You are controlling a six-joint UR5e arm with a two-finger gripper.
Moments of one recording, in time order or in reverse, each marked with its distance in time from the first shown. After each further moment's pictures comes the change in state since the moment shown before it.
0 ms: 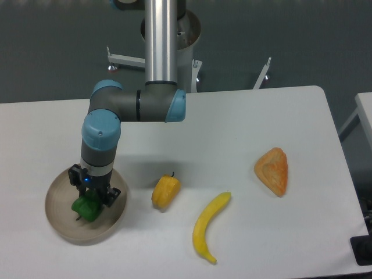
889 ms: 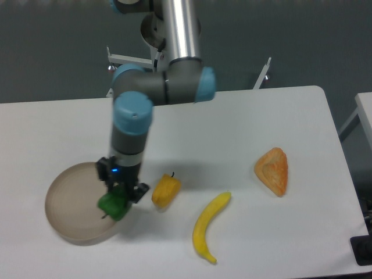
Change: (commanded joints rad) arm 0.234 0.112 0.054 -0.179 0.006 0.360
